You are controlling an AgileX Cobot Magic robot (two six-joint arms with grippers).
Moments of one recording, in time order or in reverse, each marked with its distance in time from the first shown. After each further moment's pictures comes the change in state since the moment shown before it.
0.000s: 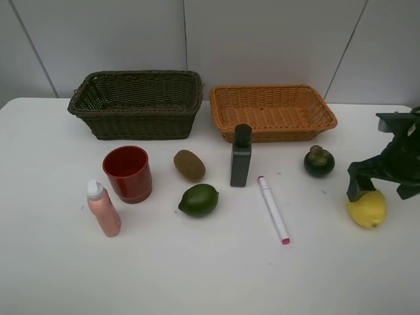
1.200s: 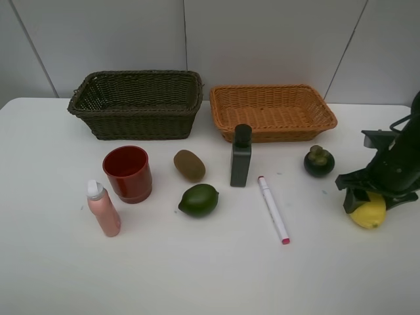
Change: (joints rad) left arm 0.000 0.000 0.000 0.000 0.000 0.000; right arm 0.000 0.128 -0.001 0.049 -0.064 -0.018
